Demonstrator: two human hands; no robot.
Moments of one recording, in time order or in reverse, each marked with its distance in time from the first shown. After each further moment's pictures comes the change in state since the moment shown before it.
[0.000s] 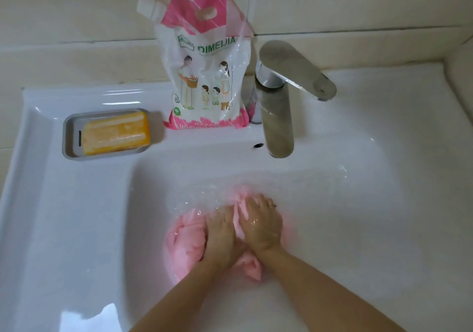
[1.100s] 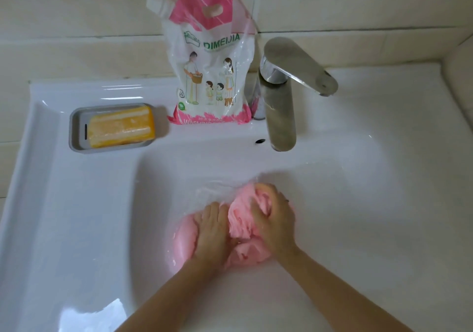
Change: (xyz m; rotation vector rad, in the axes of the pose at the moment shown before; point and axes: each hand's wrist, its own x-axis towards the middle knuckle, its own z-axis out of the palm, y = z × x) left_hand -0.012 -0.023 0.003 -0.049 0.221 0.099; right_hand -0.008 -0.008 -0.050 0.532 0.118 0.117
